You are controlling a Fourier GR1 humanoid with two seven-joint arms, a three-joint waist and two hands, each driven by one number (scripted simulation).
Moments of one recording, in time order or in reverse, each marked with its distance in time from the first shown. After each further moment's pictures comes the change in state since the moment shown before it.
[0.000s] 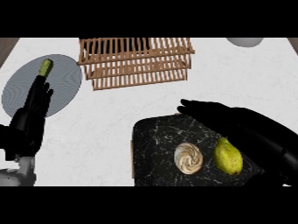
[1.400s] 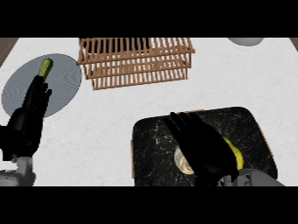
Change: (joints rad) left arm 0.010 -0.053 0.068 -0.009 -0.050 -0.071 0.027; right arm 0.015 0.198 0.334 0.196 0.590 0.061 0.218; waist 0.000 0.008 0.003
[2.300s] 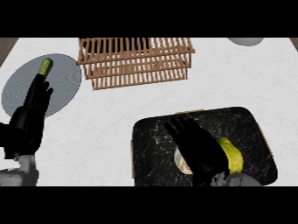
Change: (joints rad) left arm -0.010 -0.077 0.062 -0.007 -0.082 -0.060 0.025; right arm 0.179 0.123 -0.076 0.121 0.286 -0.006 -0.257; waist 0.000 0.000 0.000
